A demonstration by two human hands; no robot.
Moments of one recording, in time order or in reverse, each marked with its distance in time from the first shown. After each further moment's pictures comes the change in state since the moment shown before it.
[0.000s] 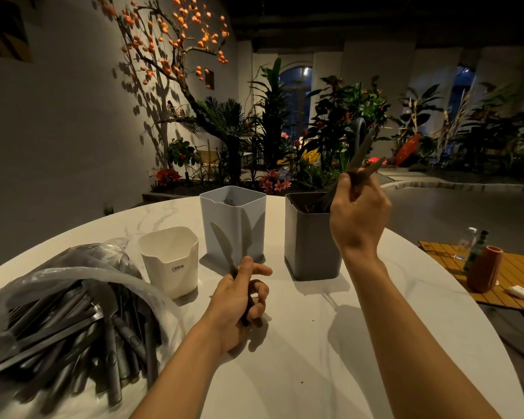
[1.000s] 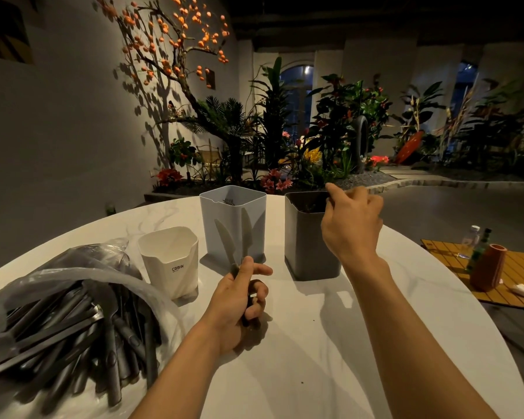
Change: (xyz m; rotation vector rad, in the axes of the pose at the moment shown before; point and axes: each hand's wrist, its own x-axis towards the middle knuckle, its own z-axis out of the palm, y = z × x) left_hand 0.000 0.000 -0.001 0.030 -0.014 0.020; right_hand -0.006 0.012 -0.002 -0.633 -0.426 0.025
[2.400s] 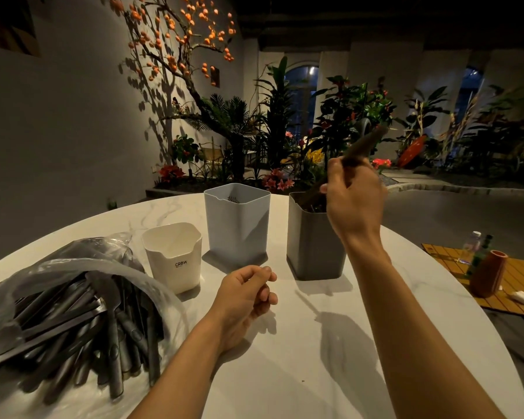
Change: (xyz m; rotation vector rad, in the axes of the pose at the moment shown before) left_hand -0.002 0.001 0.009 0.075 0.076 0.016; right_hand 0.005 -0.042 -0.035 0.785 0.164 -0.030
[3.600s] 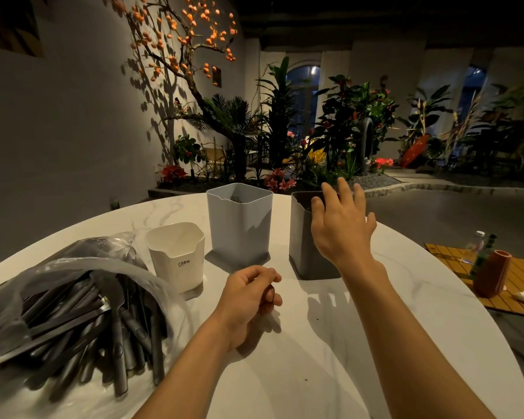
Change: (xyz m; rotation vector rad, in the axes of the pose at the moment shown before) left_hand -0.004 0.000 0.003 0.092 0.006 0.030; right_hand -0.017 0.045 0.010 -0.765 -0.345 0.075
